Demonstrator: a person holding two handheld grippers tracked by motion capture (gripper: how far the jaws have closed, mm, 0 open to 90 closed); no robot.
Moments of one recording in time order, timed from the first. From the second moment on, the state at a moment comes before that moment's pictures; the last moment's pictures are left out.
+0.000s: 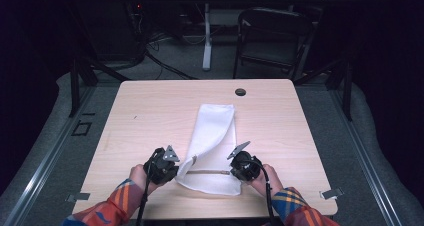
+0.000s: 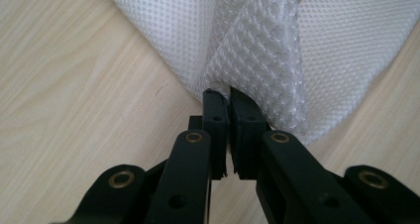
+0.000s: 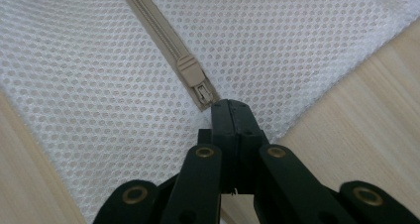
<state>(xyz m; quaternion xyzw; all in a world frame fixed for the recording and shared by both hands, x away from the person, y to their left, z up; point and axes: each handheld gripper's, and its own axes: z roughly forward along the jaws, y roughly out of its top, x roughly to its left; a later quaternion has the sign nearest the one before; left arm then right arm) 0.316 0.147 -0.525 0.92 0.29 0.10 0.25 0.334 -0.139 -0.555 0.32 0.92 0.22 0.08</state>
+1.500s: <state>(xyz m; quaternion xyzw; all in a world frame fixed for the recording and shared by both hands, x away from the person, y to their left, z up) 0.316 0.163 -0.532 0.92 0.30 0.07 0.22 0.337 -0.145 -0.556 0.33 0.91 0.23 0.08</state>
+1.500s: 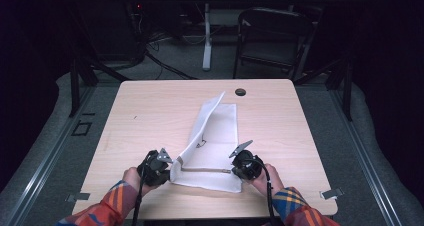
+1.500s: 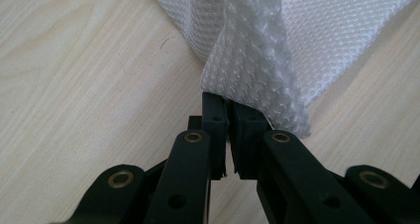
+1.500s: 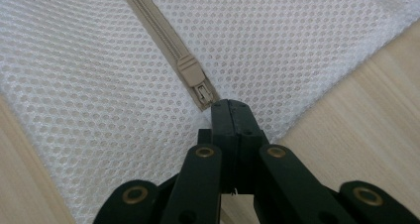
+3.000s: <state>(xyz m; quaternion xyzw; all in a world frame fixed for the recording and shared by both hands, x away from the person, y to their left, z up) 0.320 0.168 -0.538 0.92 0.32 0.02 0.22 0.342 -0.155 -0.555 0.34 0.91 0.22 0.09</state>
